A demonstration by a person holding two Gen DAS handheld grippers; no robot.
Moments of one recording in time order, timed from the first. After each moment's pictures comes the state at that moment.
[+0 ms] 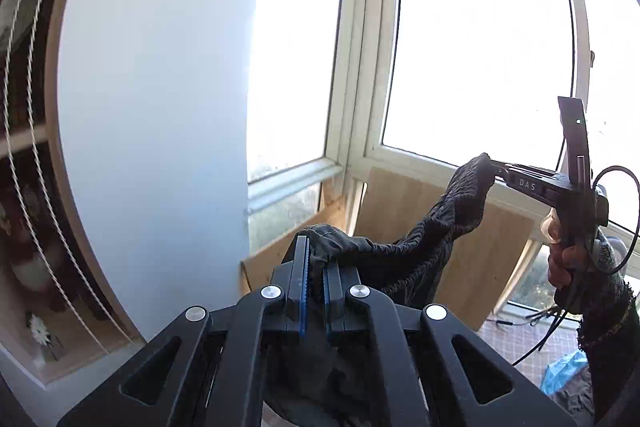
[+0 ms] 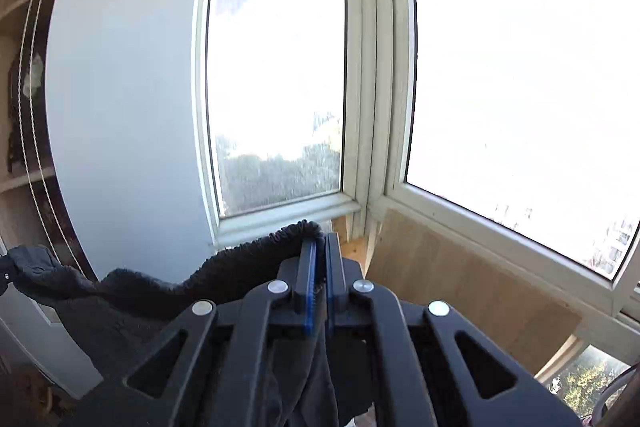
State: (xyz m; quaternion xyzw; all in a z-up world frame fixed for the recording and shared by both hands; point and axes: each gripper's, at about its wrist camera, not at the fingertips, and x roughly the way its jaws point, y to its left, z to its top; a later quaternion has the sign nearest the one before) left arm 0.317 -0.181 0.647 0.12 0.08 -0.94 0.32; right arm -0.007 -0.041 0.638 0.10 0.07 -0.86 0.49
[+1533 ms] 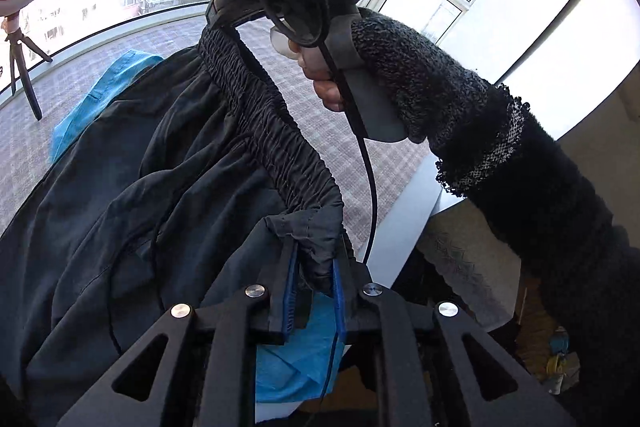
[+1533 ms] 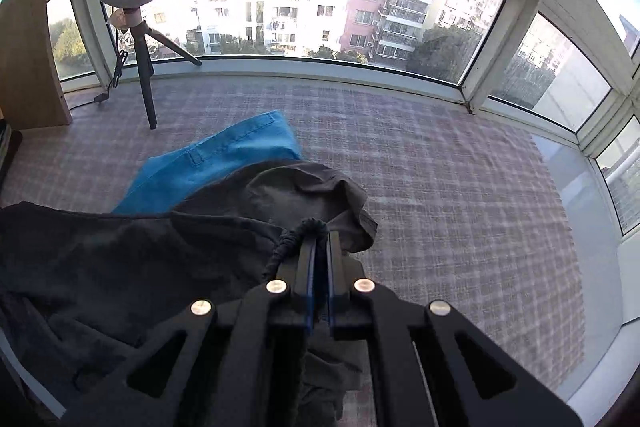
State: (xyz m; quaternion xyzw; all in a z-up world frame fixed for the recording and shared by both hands) left arm 0.090 0.471 0.260 0.51 -0.02 -0.76 -0.41; right arm -0.128 0.694 0.215 0.48 0.07 -0.88 -0.02
